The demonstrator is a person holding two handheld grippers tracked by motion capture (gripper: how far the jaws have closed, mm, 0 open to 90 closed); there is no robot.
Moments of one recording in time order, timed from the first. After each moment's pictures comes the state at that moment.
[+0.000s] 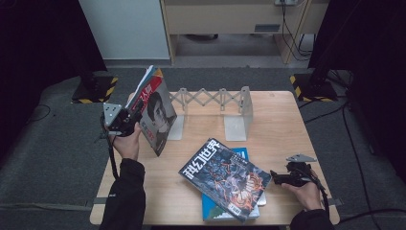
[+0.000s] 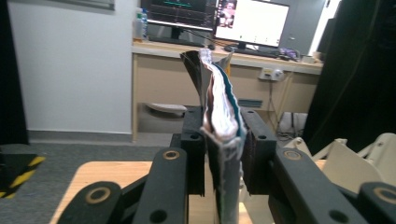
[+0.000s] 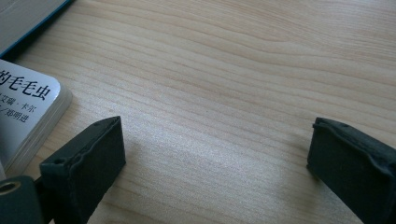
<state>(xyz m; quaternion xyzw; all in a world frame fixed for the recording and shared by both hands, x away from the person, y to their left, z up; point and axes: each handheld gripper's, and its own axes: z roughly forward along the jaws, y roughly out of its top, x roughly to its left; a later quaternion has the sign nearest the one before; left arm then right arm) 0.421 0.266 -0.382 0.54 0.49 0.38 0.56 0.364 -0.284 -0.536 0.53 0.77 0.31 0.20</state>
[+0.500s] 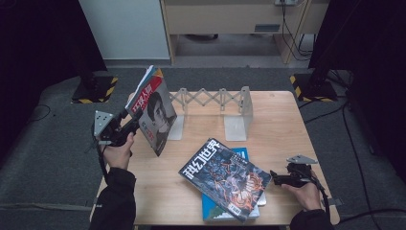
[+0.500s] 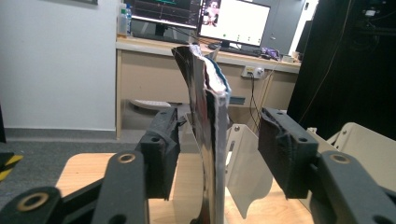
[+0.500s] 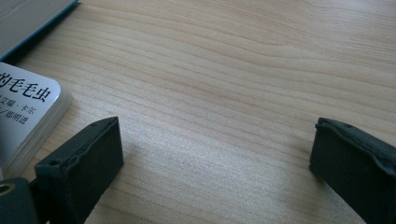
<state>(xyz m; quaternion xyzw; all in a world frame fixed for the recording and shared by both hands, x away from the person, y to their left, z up) 0.386 0.281 -0.381 0.56 0.48 0.35 0.58 0.361 -0.285 -0.539 0.52 0.76 0.32 0.21</state>
